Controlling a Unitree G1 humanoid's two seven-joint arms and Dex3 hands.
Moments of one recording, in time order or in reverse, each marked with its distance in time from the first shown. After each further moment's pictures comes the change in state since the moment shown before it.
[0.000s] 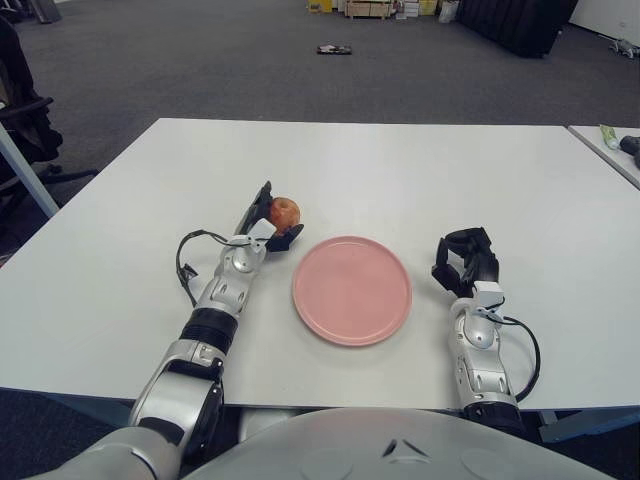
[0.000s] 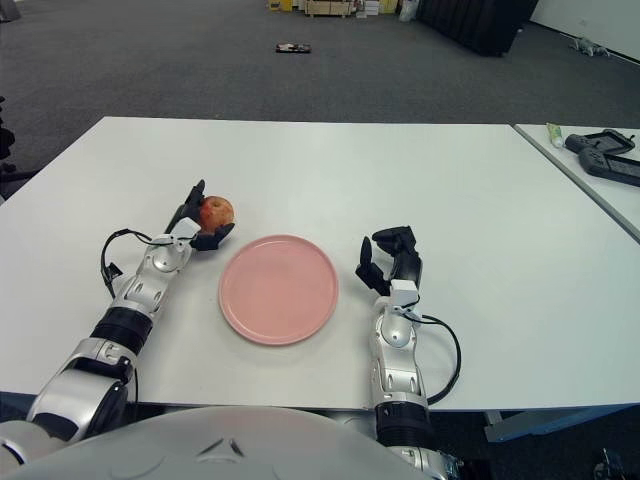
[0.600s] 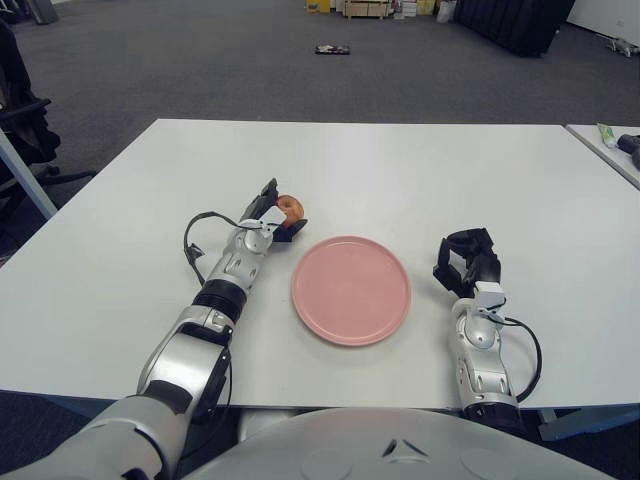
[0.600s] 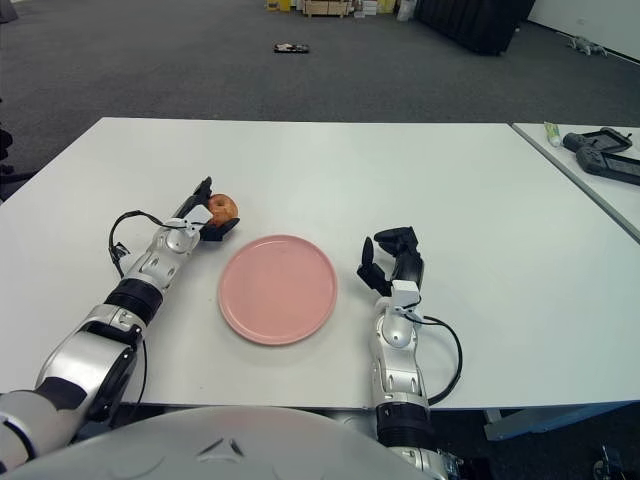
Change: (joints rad) left arm -0.153 -0.004 -0.041 0.233 0.035 0.019 0.022; right arm 0.007 0.000 -0.006 -0.007 0.001 0.005 0.003
